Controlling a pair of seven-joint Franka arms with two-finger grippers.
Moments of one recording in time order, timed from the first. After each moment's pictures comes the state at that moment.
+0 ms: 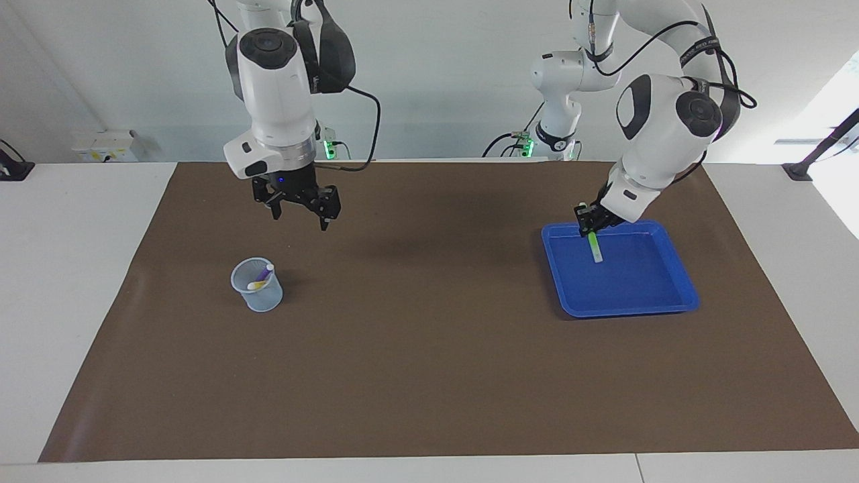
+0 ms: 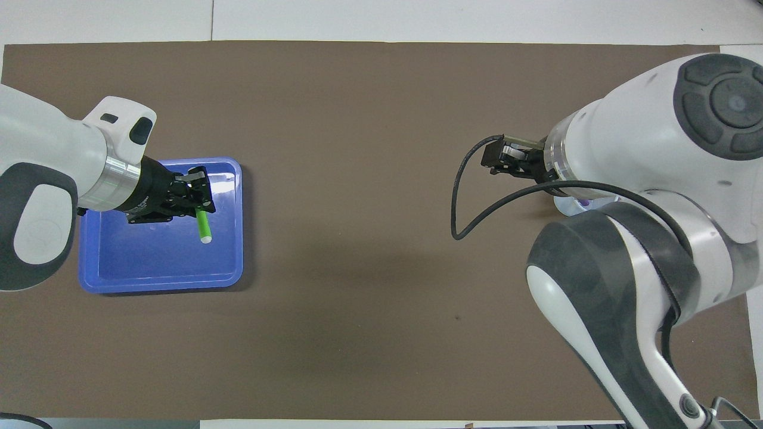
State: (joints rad) left arm -0.04 0.08 -0.15 -1.90 -0.07 1.89 -0.17; right arm 0.02 0.06 0.25 -1.76 -0.20 1.80 0.51
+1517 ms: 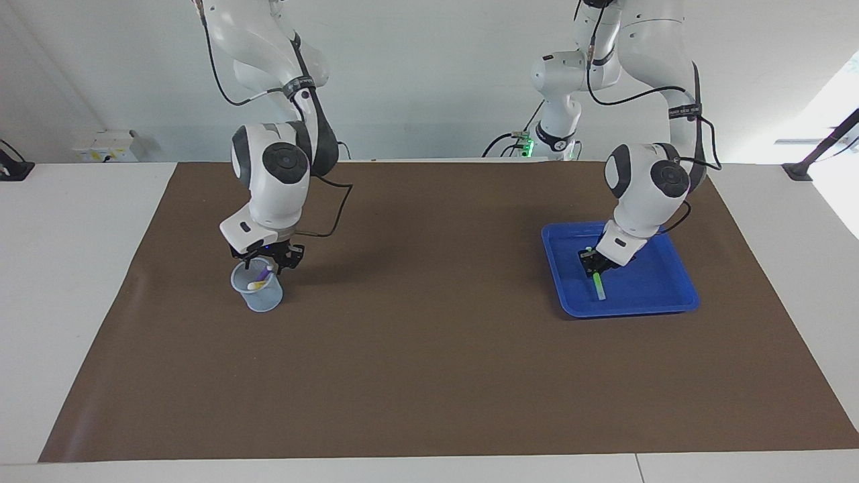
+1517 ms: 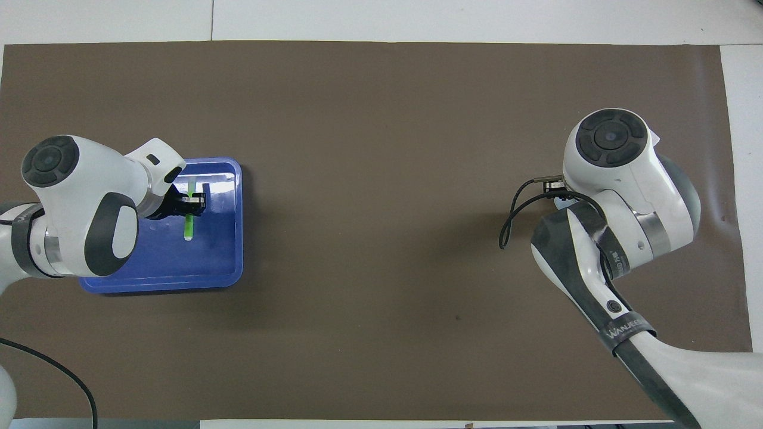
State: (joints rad) left arm 0.02 0.17 -0.15 -2.16 -0.03 2.31 -0.11; right arm 0.03 0.18 0.17 -1.97 -0.48 2.00 0.45
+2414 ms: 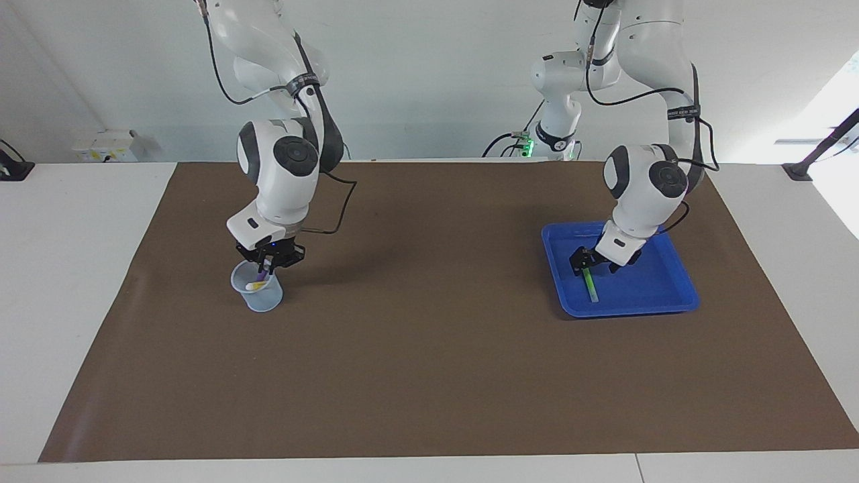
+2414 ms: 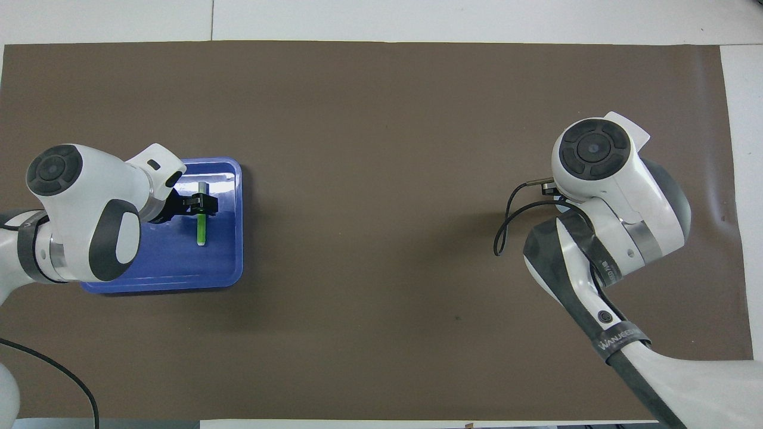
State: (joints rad) left arm 0.02 0.17 -0.15 -2.16 -0.03 2.31 -0.16; right arm 0.03 0.17 0.19 -1.96 -0.50 2.02 0.45
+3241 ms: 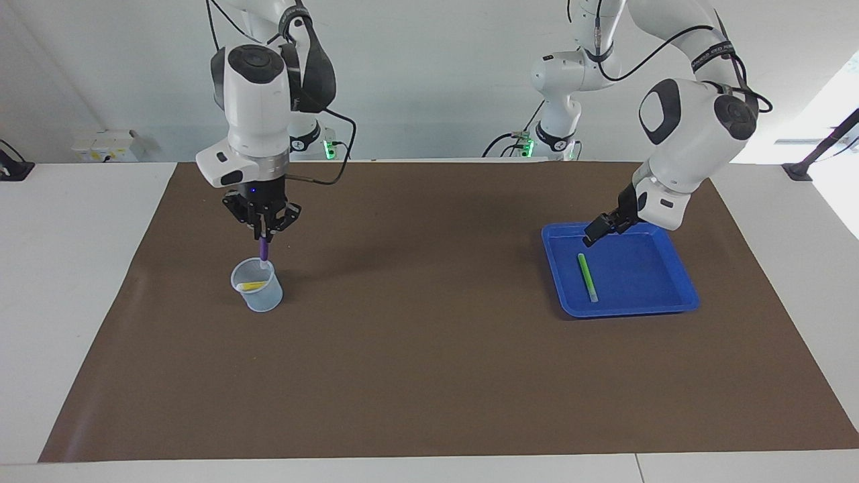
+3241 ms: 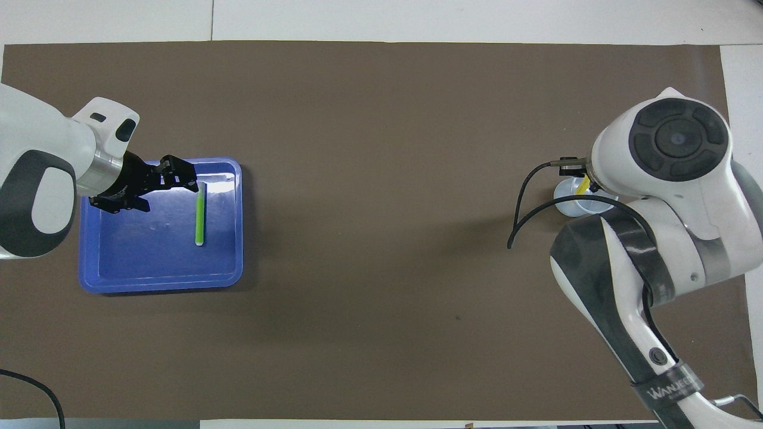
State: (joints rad) left arm 0.03 0.04 -0.17 -1.84 -0.24 1.83 -0.48; right arm 0.03 0.00 0.18 -1.82 -0.20 1.87 0.45
